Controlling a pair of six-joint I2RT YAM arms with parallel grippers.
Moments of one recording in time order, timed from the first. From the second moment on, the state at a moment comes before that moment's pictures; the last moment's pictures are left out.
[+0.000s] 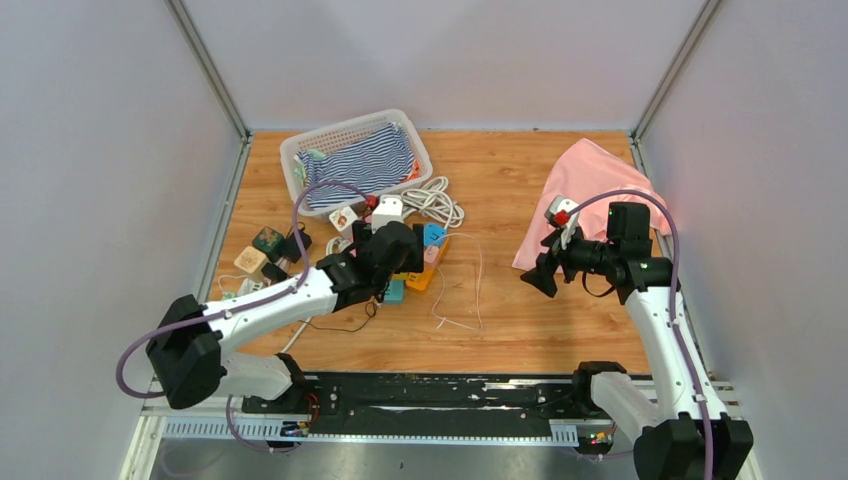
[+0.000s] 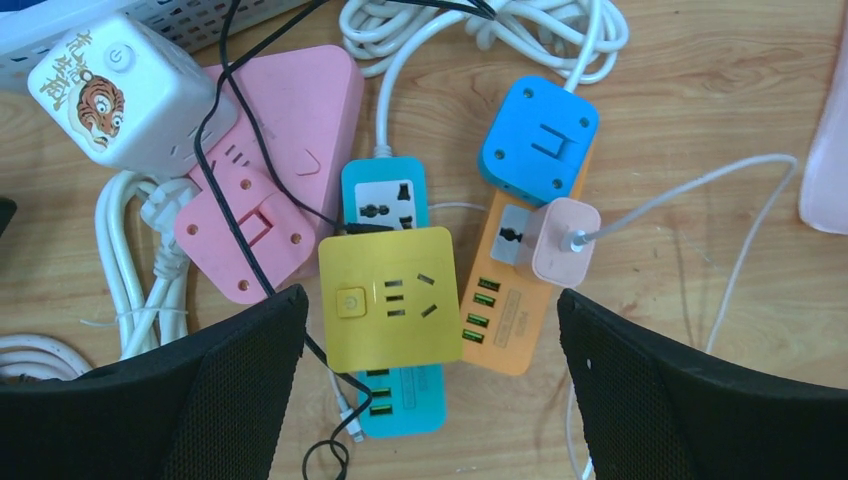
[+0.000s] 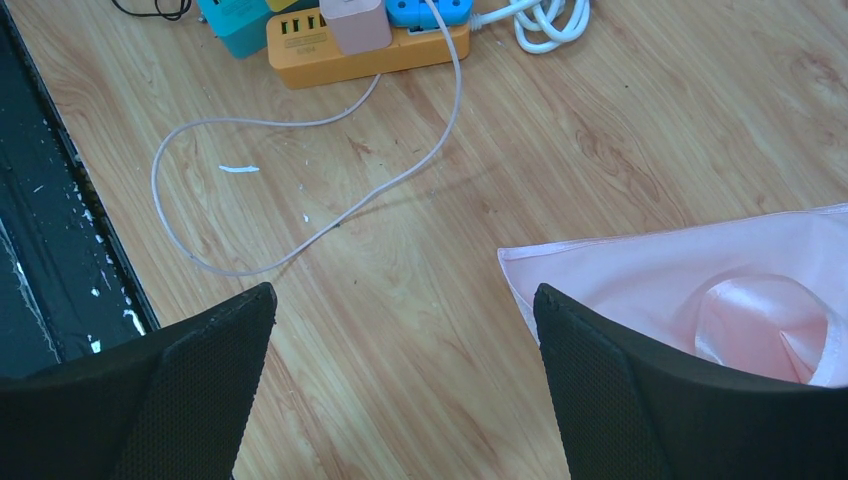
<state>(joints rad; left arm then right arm) -0.89 1.26 0.85 -0.25 -0.61 -0.54 0.01 0.91 0.84 -0.70 -0.86 -0.65</state>
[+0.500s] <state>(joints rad) -0.85 1.40 0.84 -0.22 -0.66 -0.54 0.01 0.93 0.83 -0.70 -0.86 -0.65</state>
